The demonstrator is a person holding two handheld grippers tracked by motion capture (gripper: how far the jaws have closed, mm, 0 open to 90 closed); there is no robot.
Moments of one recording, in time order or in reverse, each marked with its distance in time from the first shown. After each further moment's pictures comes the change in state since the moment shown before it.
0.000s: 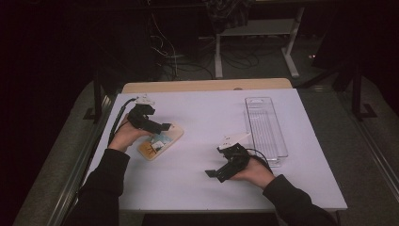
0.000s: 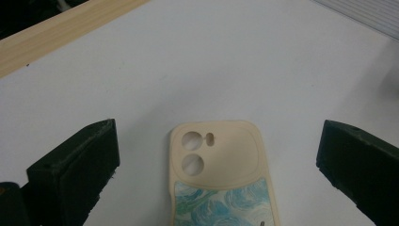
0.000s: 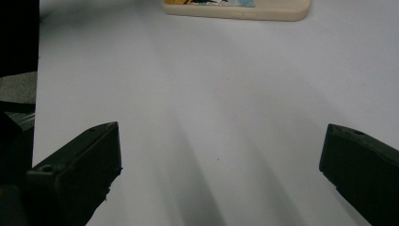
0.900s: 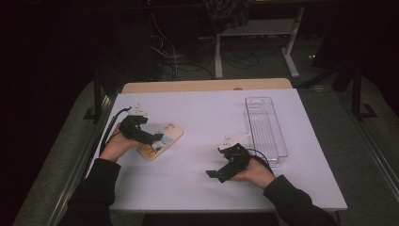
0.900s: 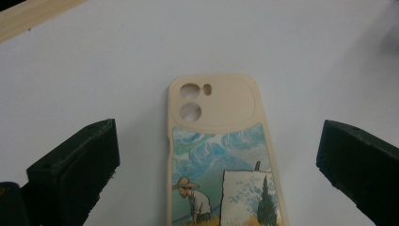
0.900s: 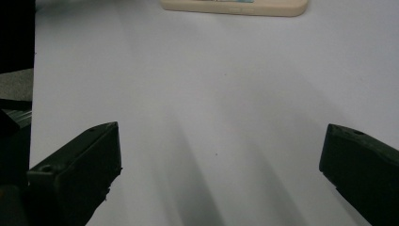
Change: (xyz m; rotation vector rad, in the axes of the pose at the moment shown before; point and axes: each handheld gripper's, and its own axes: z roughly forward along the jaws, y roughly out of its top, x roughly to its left) left arm -0.006 -0.035 -0.017 0.030 0.010 0.015; right arm 0.000 -0.001 -0.001 0.016 -0.008 0.005
